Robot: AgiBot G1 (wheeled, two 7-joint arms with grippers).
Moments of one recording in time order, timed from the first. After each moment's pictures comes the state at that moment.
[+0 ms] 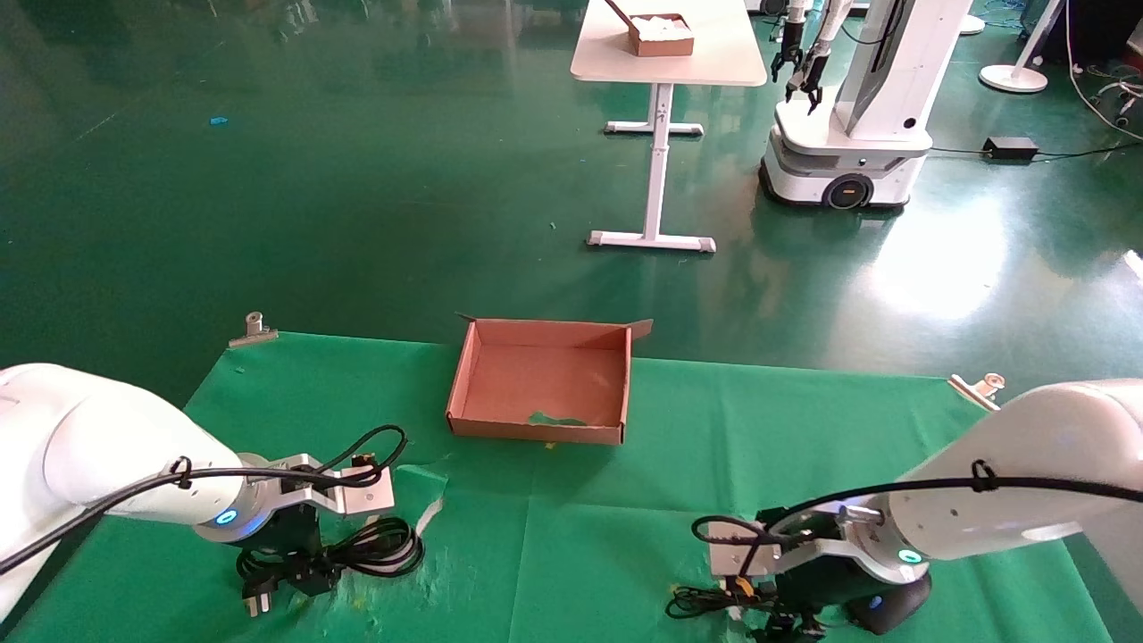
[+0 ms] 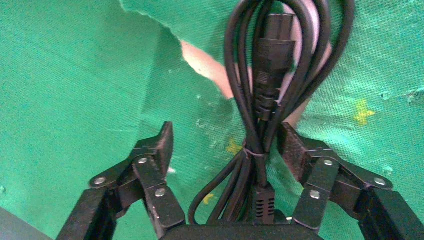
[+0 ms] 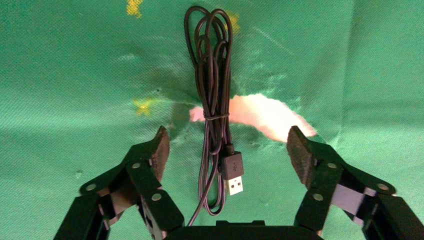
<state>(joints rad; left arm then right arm) -1.54 1.14 0.90 -0.80 2.33 1.22 -0.55 1.48 -1.11 -0.80 0.88 -2.07 -1.33 0.25</state>
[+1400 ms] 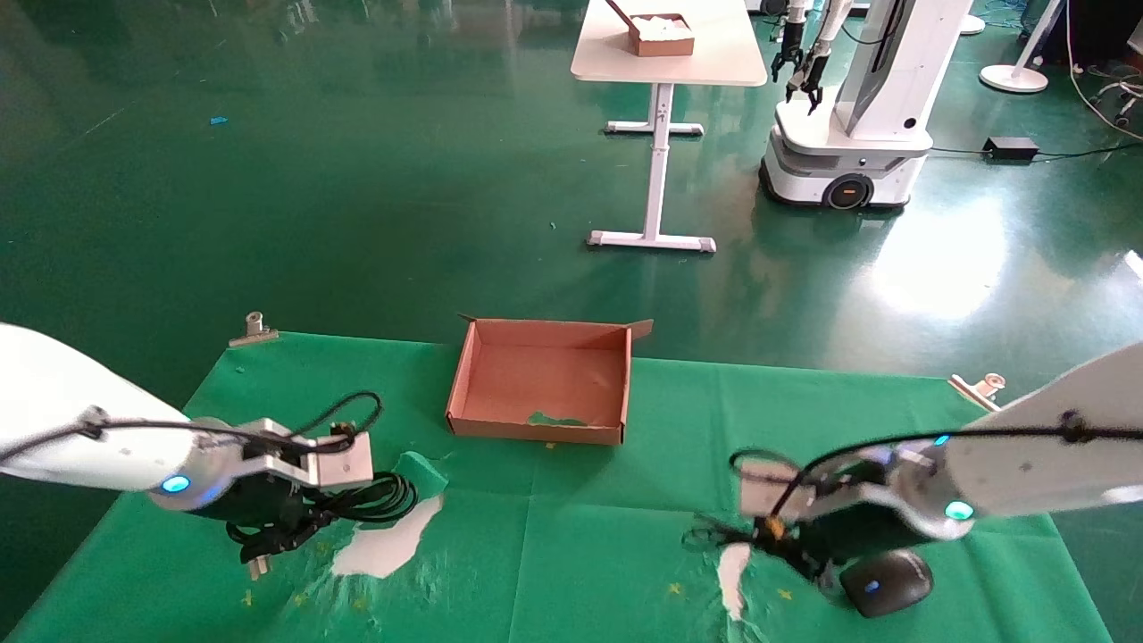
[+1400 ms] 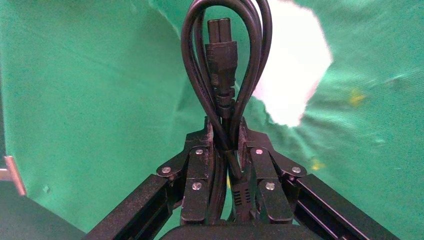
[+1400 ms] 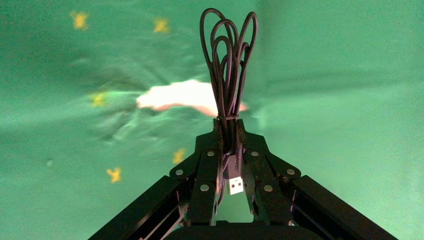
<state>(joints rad) -1.62 1.06 0.84 -0.89 2.19 1.32 -0.47 1.53 -1.03 -0.74 0.93 -2.02 -1.34 0.30</state>
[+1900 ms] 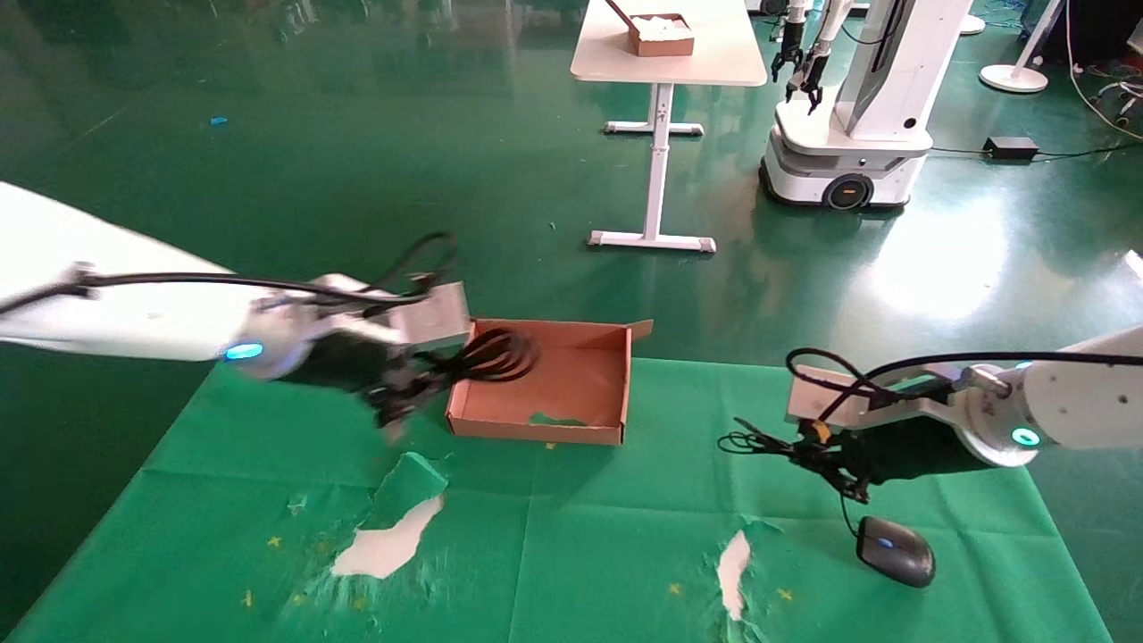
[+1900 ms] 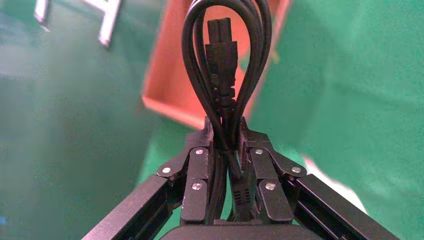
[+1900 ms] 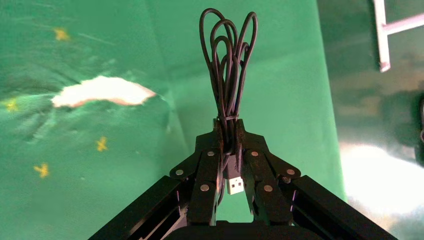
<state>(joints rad) -1.71 1.18 0.77 -0.88 2.11 1.19 -0.43 1.60 -0.96 -0.69 0.95 -2.03 -1.31 0.38</state>
